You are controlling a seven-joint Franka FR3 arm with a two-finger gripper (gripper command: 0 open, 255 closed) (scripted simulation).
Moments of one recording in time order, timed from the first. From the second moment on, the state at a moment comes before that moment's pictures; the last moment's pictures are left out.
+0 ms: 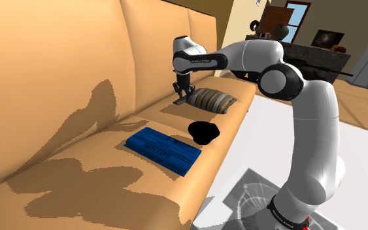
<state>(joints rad) -0.20 0.51 0.18 -1.32 -0.34 1.76 1.37</state>
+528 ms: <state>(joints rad) -0.20 0.51 0.18 -1.22 -0.34 1.66 1.34</state>
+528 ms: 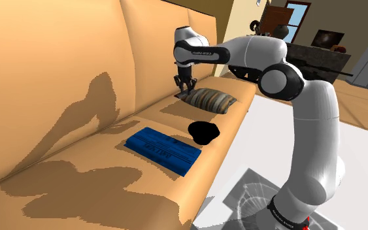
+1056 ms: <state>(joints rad) -0.23 0.21 0.20 -1.63 -0.30 1.78 1.38</state>
